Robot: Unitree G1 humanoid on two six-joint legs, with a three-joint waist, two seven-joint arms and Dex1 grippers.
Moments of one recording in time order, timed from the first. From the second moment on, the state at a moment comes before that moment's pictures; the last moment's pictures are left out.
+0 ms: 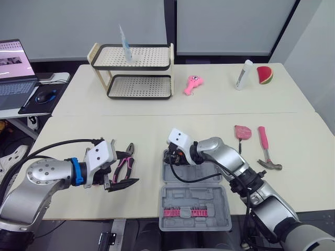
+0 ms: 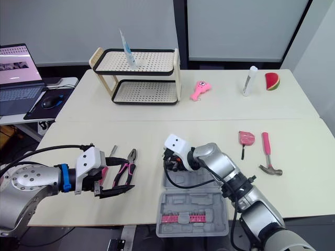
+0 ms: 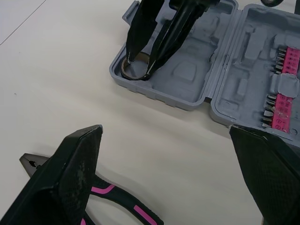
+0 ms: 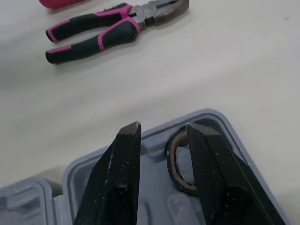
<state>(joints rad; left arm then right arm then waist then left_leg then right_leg) 0.03 0.96 0.12 -0.36 -0.42 0.41 -1.07 -0.69 -0.21 0.49 0.08 0.06 0.81 0.81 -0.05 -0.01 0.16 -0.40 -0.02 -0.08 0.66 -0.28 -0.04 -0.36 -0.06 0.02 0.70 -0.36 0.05</state>
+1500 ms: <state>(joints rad) 0.09 0.94 0.18 -0.35 -0.44 0.43 -1.04 -0.62 -0.20 0.43 0.28 -0.05 0.33 0.81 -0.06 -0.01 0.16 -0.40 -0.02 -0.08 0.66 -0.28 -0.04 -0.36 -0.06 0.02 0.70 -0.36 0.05</state>
